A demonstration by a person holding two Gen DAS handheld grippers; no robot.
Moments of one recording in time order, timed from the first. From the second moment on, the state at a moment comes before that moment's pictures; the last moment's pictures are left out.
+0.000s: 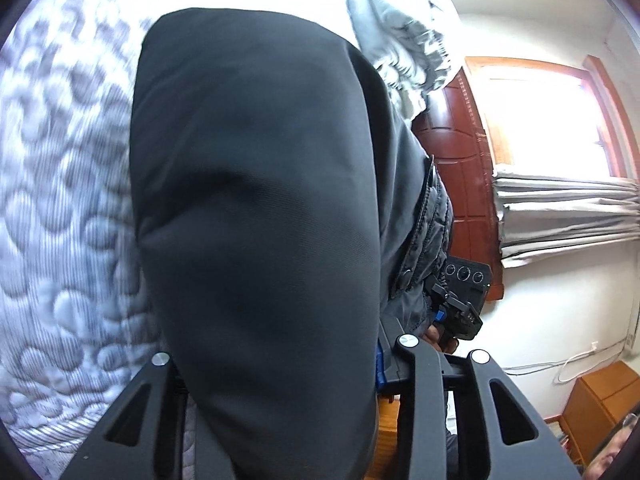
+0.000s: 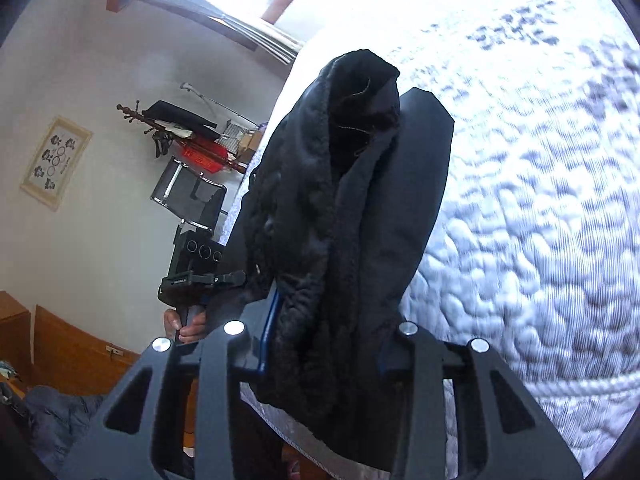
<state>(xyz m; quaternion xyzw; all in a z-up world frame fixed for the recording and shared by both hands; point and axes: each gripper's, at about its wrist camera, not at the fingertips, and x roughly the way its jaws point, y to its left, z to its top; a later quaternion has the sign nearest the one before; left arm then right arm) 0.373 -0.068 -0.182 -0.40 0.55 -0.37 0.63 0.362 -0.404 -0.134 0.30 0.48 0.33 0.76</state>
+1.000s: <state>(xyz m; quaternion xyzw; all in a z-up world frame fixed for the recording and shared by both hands) 0.555 -0.016 -0.192 -0.38 0.54 -0.29 0.69 0.606 -0.355 -0.197 0.32 0.52 0.33 0.72</state>
